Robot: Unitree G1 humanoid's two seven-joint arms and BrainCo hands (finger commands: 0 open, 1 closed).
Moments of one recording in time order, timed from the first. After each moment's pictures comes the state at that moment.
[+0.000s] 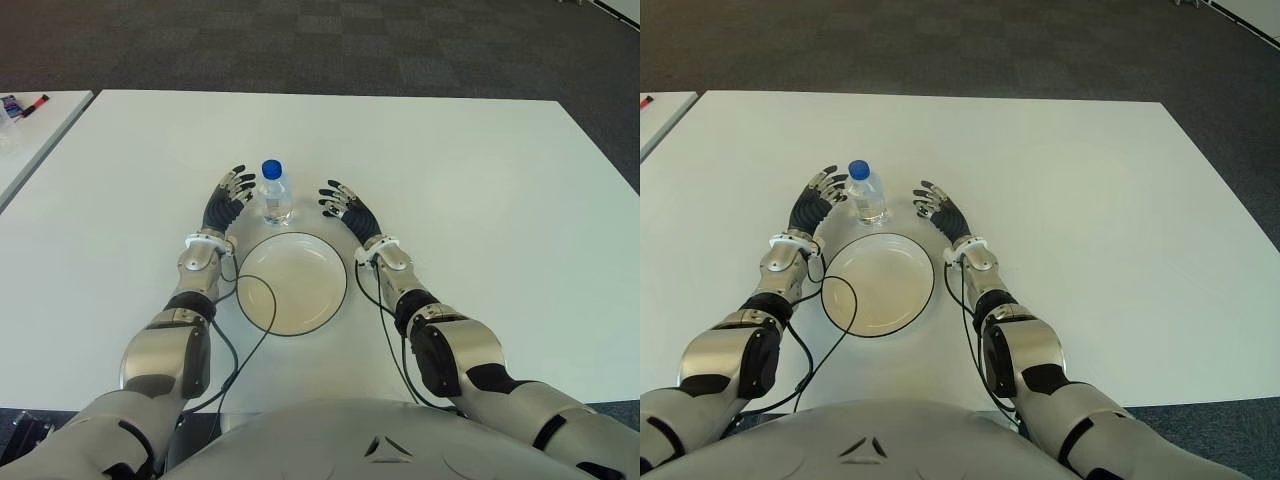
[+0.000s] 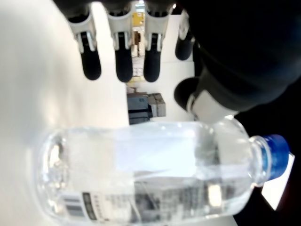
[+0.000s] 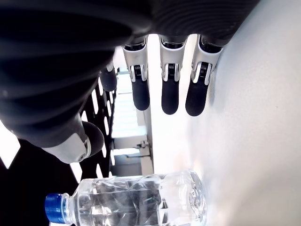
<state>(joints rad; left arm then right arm) -0.44 0.20 0.18 1.13 -0.03 -0.68 -0.21 -0.60 0.08 -0.06 1.28 -0.02 -0.55 0.27</state>
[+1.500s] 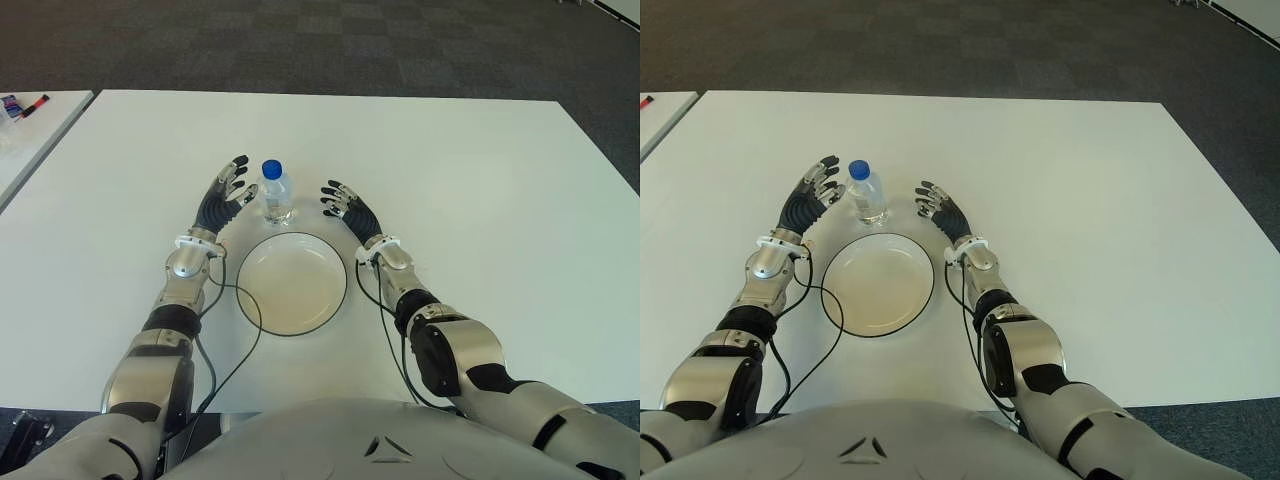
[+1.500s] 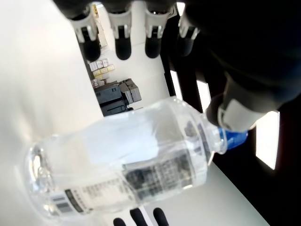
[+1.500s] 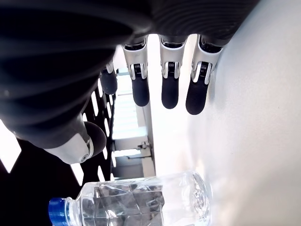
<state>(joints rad) -0.32 0.26 0.08 0.87 0.05 -0.70 -0.16 -0.60 0.08 -0.08 1.28 0.00 -0.53 0.29</state>
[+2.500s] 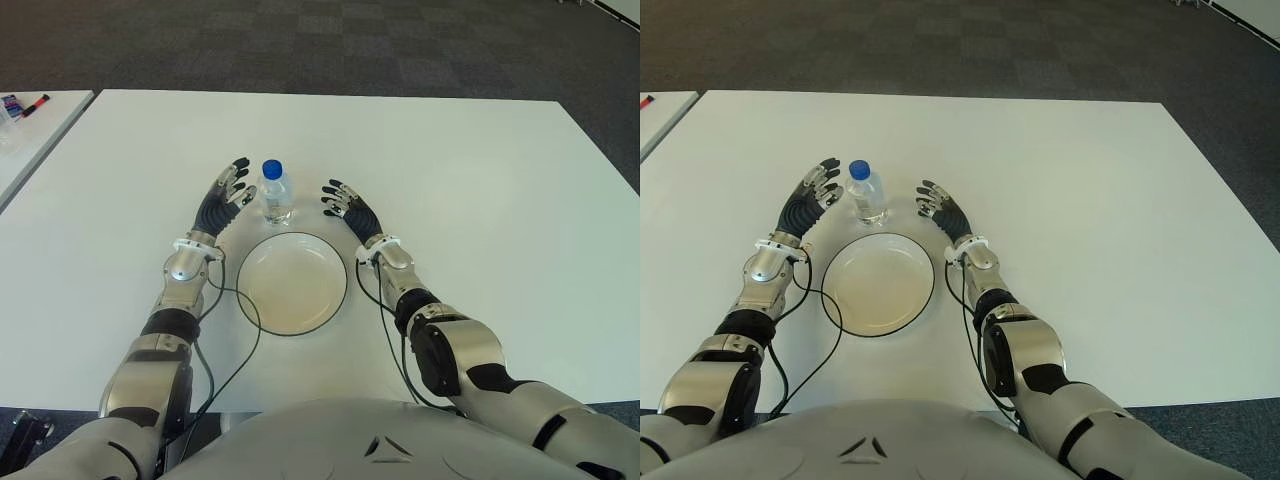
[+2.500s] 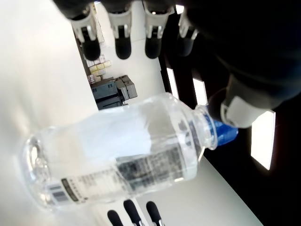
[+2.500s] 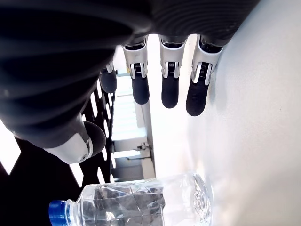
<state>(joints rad) -0.30 0.26 0.07 0.87 0.00 -0.71 -0.21 -0.60 0.09 -0.09 1.27 0.00 -0.52 0.28</state>
